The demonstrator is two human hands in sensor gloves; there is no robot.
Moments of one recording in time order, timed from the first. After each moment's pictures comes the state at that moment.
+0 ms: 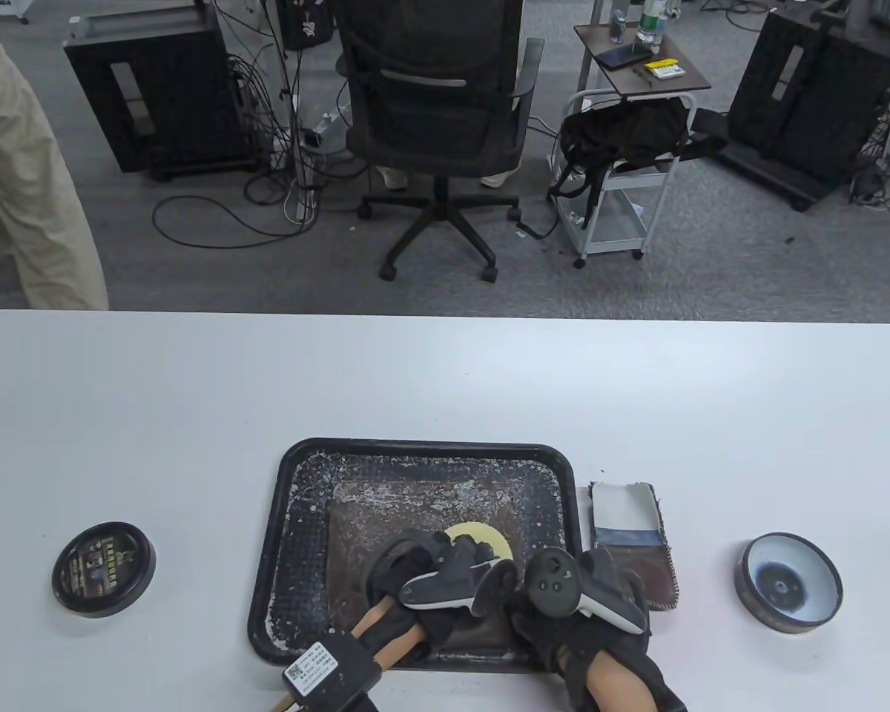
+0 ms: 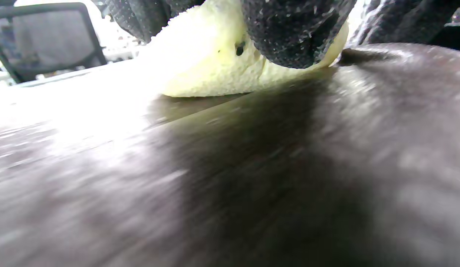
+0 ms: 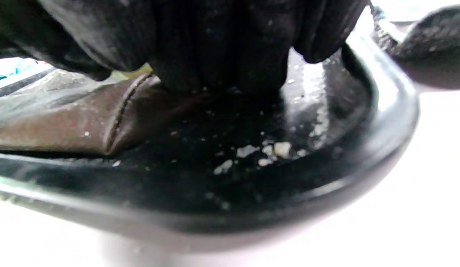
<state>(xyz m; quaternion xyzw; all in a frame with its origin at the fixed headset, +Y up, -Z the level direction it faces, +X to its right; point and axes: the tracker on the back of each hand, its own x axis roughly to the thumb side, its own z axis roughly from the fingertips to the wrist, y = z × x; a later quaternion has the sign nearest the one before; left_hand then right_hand) -0.004 -0.752 -0.327 -0.05 -0.28 -0.10 0.95 0.148 -0.751 -0.311 0.17 0.14 0.97 0.08</state>
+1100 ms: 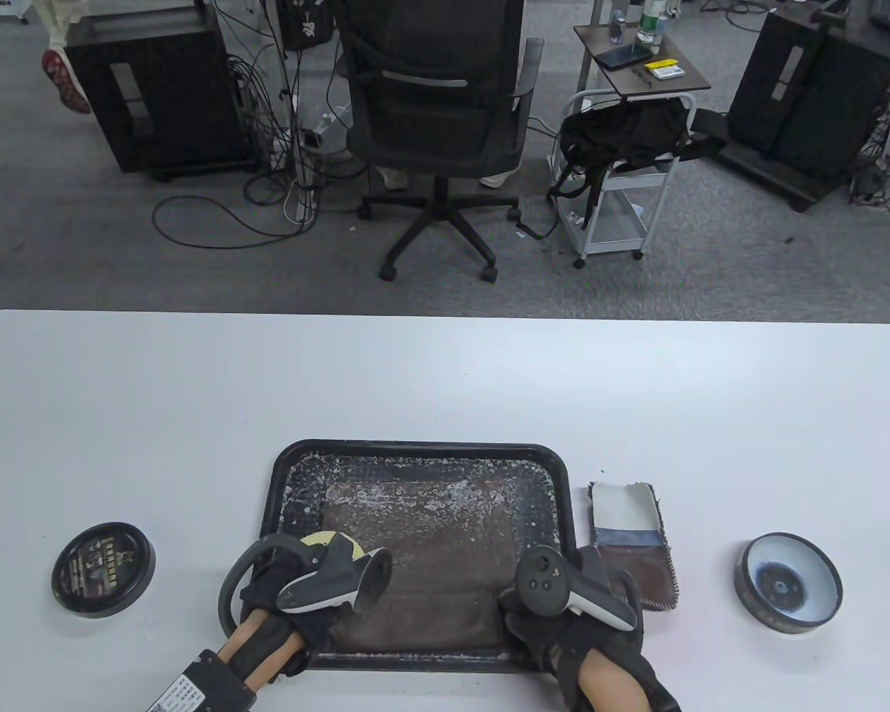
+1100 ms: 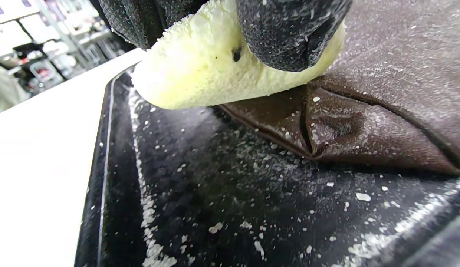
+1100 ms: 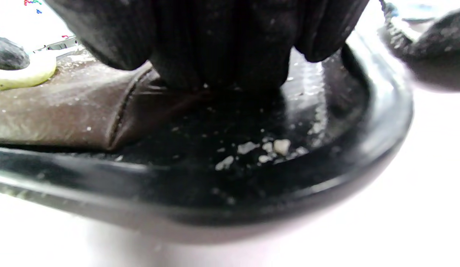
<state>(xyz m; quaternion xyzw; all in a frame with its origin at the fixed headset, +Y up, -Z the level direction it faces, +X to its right) -0.137 -0.734 -0.309 -0.15 -0.15 -0.18 0.96 0.141 -0.750 -0.310 0.17 0.15 0.97 0.07</state>
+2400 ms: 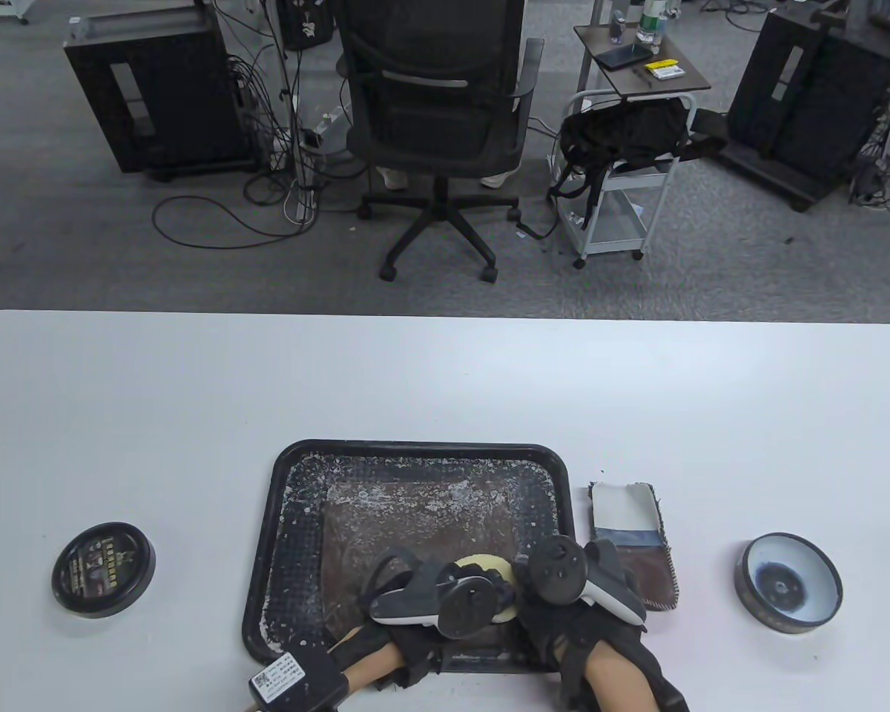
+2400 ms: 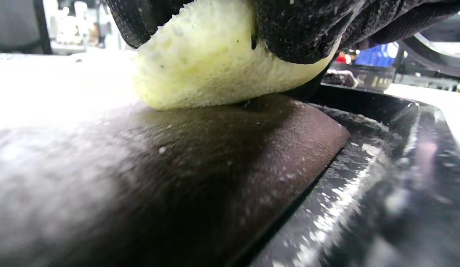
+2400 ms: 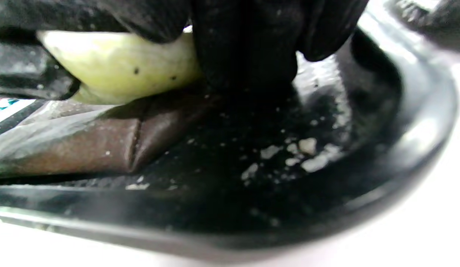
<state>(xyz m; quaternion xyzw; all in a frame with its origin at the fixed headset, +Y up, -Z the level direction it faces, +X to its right) -0.007 -0.747 -0.301 -0.03 -0.38 0.02 0.93 0.151 -0.752 -0.319 0.16 0.17 0.96 0.15</state>
